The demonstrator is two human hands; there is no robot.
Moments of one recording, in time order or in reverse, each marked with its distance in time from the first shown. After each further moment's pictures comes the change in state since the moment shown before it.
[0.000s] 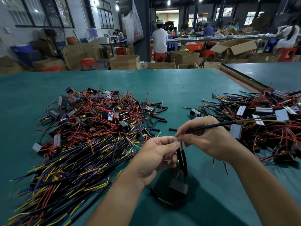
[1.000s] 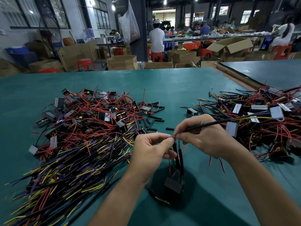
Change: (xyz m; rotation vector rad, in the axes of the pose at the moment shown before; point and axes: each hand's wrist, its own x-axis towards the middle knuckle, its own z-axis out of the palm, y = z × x) left_hand 0.000 -0.002 0.007 0.144 0.334 0.271; right_hand -0.001 -0.001 -0.002 0.005 -0.003 0.041
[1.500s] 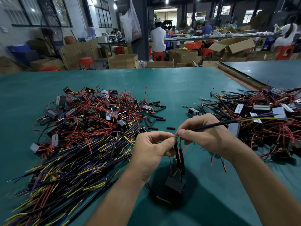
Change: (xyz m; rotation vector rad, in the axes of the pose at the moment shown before) left_hand -0.001 0.004 -0.002 -0.027 -0.048 0.003; right_hand 0.001 0.003 0.001 0.051 0.010 0.035
